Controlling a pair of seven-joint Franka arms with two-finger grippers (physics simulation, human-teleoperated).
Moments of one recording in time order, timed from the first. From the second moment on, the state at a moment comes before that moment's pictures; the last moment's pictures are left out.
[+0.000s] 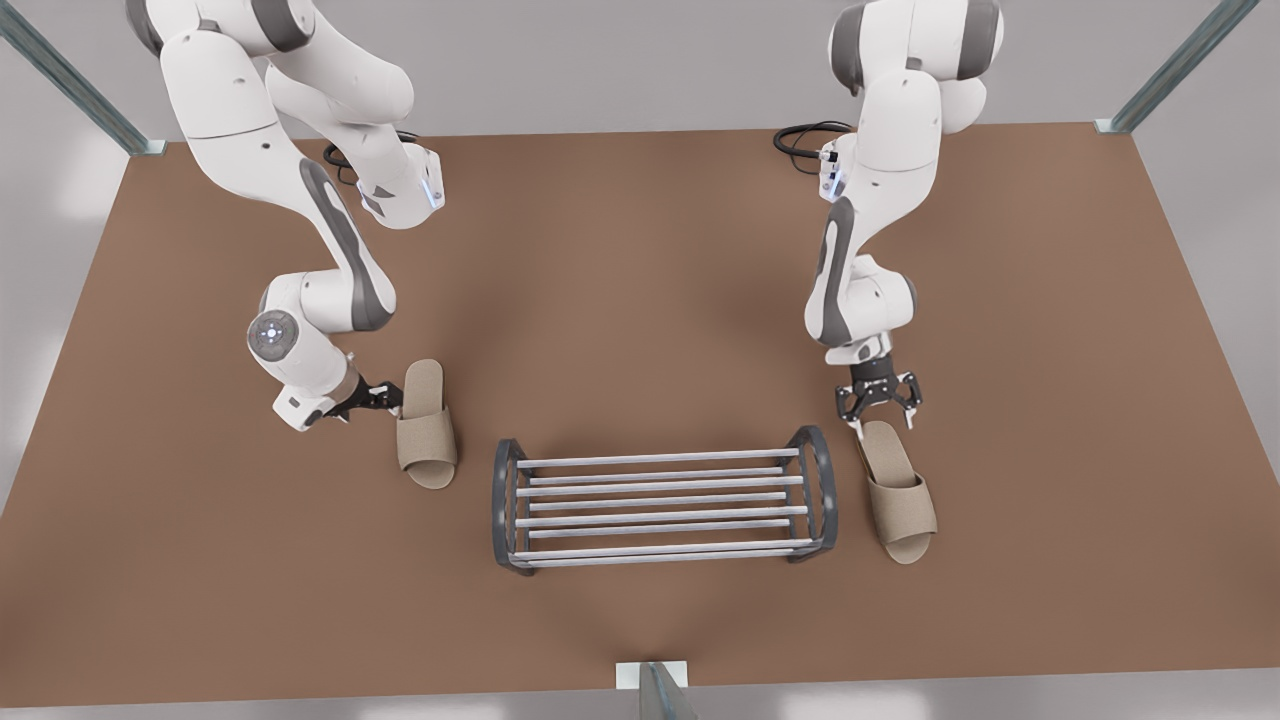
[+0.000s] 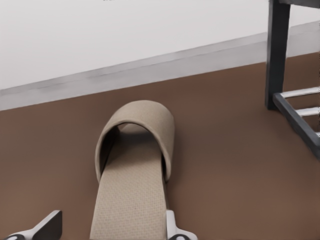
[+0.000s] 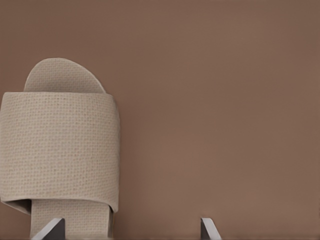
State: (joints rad) left arm -0.87 0.55 0.62 -2.28 2.50 2.61 -2.90; right arm -0.12 0.26 0.18 -2.29 -0.05 2.56 -0.03
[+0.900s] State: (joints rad) left arm -0.71 0.77 0.53 -1.90 2.43 2.65 -2.90; right arm -0.10 0.38 0.19 -2.28 -0.05 2.64 -0.05
